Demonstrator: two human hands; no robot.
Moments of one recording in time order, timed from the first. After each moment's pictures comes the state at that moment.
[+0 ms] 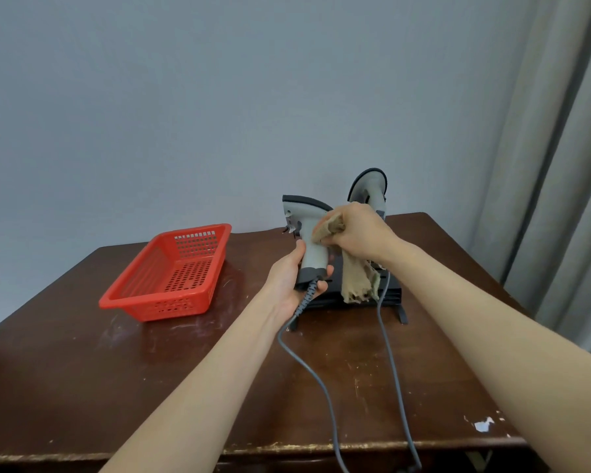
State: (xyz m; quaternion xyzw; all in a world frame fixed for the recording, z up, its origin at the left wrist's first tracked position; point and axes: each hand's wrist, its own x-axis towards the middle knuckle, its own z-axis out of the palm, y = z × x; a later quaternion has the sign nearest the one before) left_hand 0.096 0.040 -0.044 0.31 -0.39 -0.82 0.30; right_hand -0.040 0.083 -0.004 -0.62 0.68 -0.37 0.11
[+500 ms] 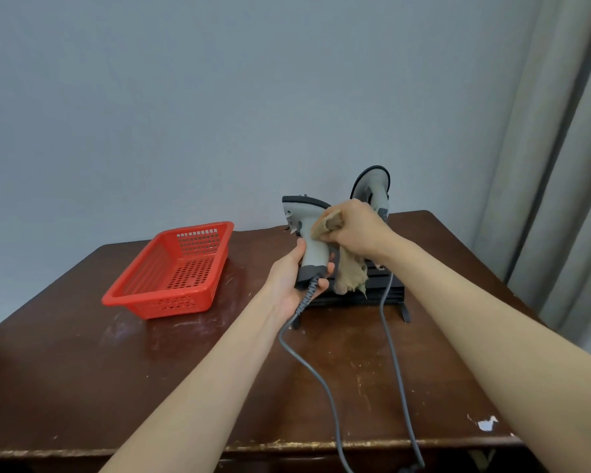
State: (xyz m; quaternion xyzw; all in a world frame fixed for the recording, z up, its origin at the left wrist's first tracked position) left_hand 0.098 0.037 -0.047 0.30 -0.36 -0.83 0.29; right_hand -0.039 0.078 -0.002 -0.61 0.68 -0.38 0.11
